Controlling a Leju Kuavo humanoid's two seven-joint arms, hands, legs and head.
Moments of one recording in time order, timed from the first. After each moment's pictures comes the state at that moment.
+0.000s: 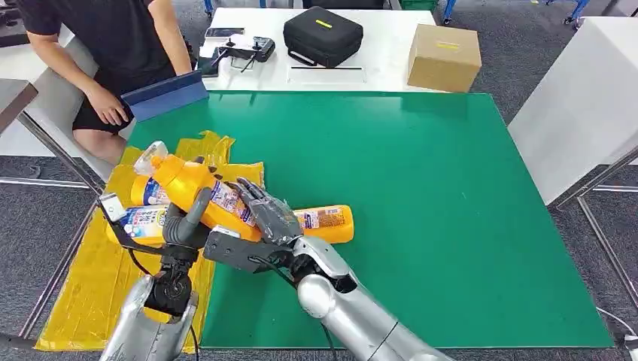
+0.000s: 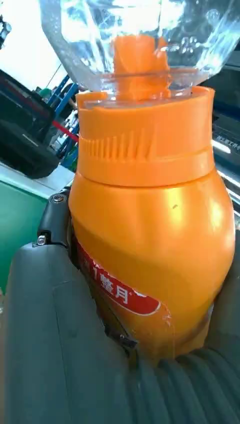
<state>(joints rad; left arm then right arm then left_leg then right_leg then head) -0.23 -0.15 -0.20 -1.40 0.71 -0.22 -0.05 -0.48 0.28 0.69 -1.14 0.61 -0.08 0.06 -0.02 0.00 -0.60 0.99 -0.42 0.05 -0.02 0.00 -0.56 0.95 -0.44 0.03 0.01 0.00</state>
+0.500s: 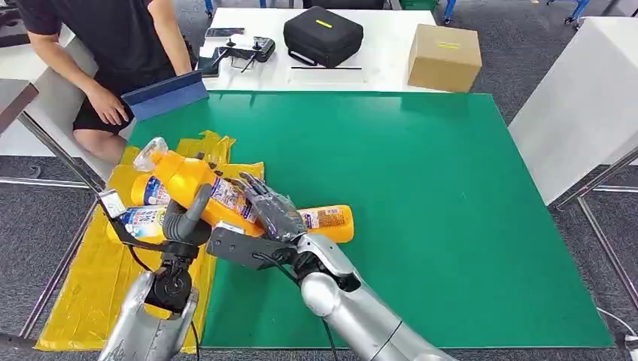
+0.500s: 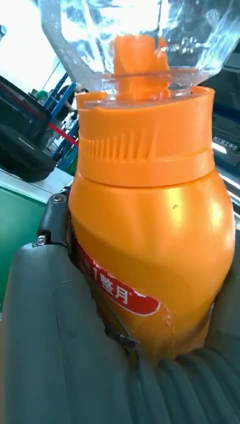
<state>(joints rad) -0.25 -0.15 -0.20 -1.39 0.71 -0.23 -0.05 -0.47 0.27 0.67 -1.17 0.61 -0.08 0.06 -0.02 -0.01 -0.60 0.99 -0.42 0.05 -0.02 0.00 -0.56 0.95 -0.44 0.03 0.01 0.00</state>
